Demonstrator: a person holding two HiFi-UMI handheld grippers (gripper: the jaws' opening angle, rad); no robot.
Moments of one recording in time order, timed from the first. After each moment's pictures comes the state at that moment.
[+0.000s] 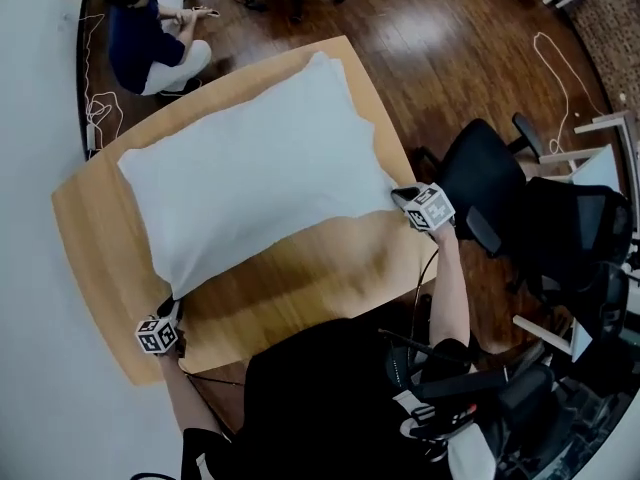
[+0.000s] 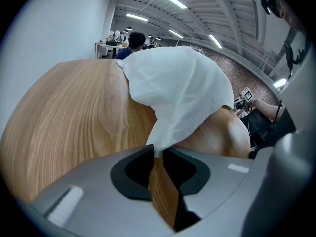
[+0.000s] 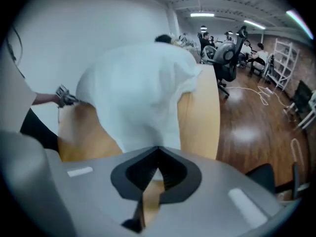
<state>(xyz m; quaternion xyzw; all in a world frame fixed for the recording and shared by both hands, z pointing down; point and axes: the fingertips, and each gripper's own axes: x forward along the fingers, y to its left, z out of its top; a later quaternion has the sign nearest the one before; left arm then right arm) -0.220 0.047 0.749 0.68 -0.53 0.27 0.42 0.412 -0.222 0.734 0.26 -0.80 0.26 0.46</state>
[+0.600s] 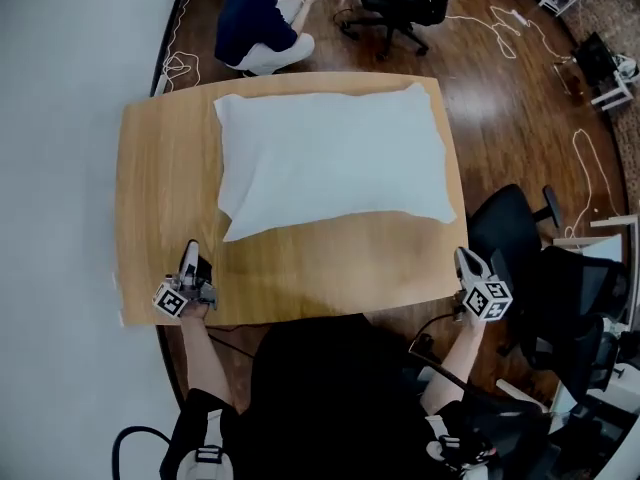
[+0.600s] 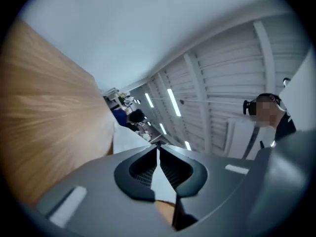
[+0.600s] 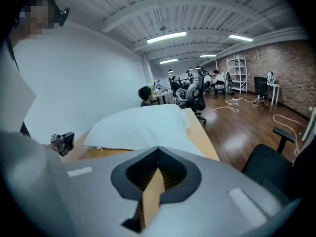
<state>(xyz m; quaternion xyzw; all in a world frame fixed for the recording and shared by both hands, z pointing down) -0.281 0.079 0.589 0.70 -0.52 -0.38 0.31 0.370 -0.074 0.556 0.45 -0.83 0.24 0.21</state>
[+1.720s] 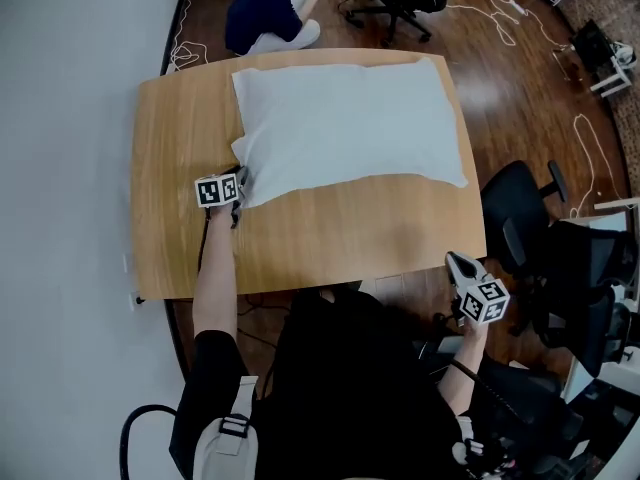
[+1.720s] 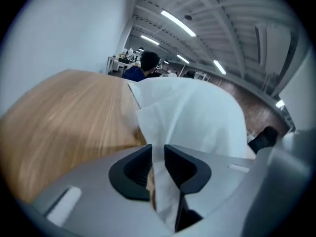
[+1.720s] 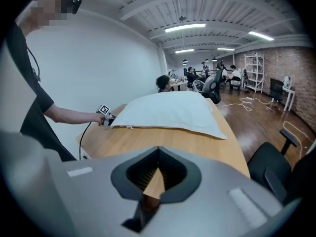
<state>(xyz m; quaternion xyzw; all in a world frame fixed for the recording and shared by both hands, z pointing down) -0.281 -0.035 0.726 0.69 -0.60 0.15 0.39 0.306 0.073 0.559 0.38 -0.85 0.23 0.28</state>
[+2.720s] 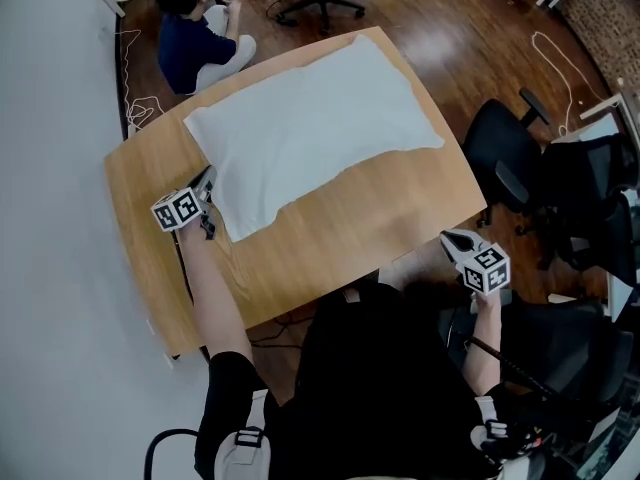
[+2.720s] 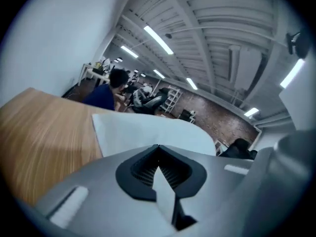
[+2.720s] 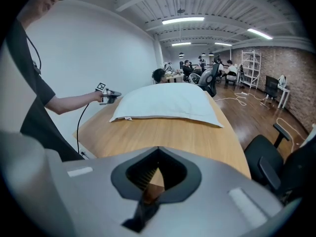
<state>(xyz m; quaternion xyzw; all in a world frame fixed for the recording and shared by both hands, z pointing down) -0.259 -0.119 0.610 0.80 -0.49 0.05 0.35 0.303 0.103 0.577 0.40 -0.82 0.25 0.32</state>
